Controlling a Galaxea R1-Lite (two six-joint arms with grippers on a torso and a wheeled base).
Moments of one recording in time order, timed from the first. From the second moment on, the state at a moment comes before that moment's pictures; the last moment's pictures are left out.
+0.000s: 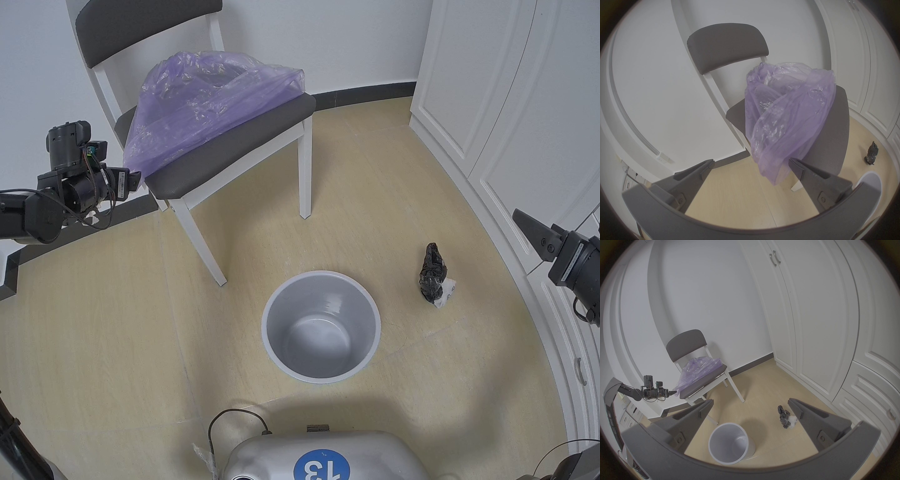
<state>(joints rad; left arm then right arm) -0.02 1.84 -1.38 -0.31 0.22 0.23 0.57 1.13 -0.53 -0.65 -0.43 0.24</state>
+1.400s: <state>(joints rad) -0.22 1.65 -1.34 -0.27 0.24 0.21 0.60 1.09 -0.46 -0.65 -0.39 0.18</state>
